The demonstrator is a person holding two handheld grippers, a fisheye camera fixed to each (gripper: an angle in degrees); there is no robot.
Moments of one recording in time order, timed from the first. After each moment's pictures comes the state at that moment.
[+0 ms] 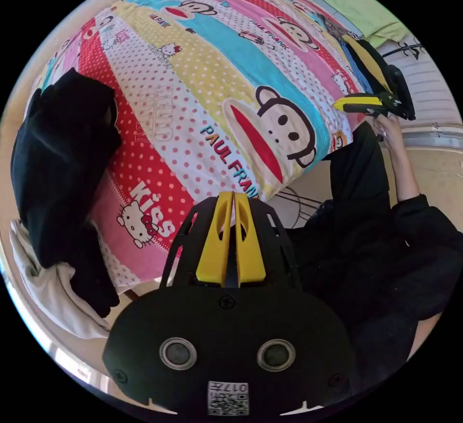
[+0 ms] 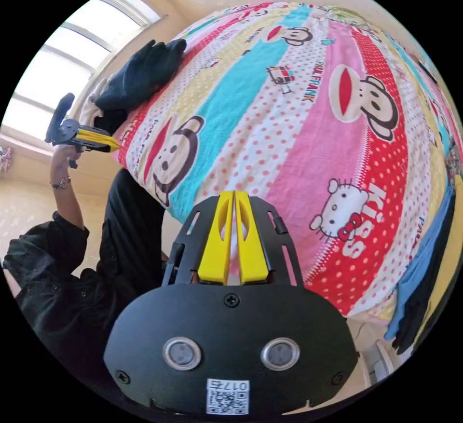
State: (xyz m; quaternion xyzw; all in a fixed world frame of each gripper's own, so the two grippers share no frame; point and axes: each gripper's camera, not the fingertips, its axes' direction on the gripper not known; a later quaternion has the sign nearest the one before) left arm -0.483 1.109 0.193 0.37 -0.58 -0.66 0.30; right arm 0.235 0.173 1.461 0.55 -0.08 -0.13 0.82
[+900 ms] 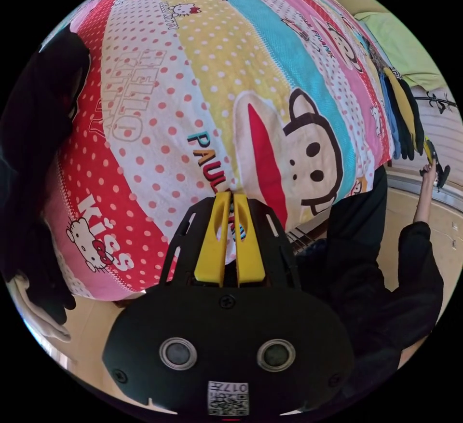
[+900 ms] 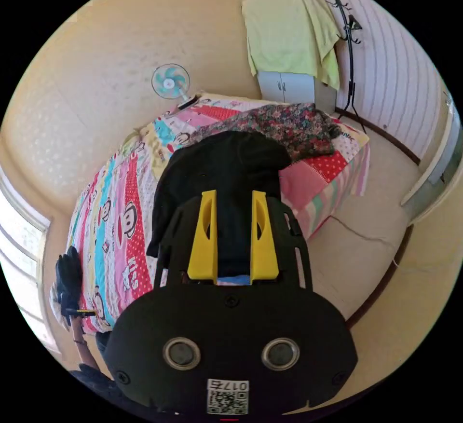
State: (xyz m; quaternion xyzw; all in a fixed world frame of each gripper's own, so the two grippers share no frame) left arm -0.509 1.182 0.148 0.47 -0.53 -0.67 0.23; right arm 0.663 0.433 1.574 0.70 -0.23 0.34 0.59
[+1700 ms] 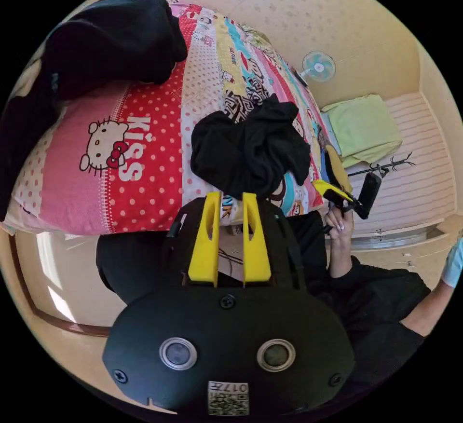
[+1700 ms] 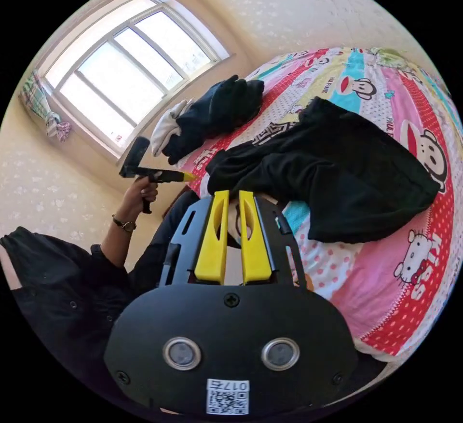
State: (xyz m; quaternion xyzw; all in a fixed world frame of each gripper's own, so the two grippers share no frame) left arm -0.443 1.159 0.353 0.68 -0.58 -0.43 0.13; right arm 0.091 0.183 1.354 0.66 -0.18 -0.27 0.68
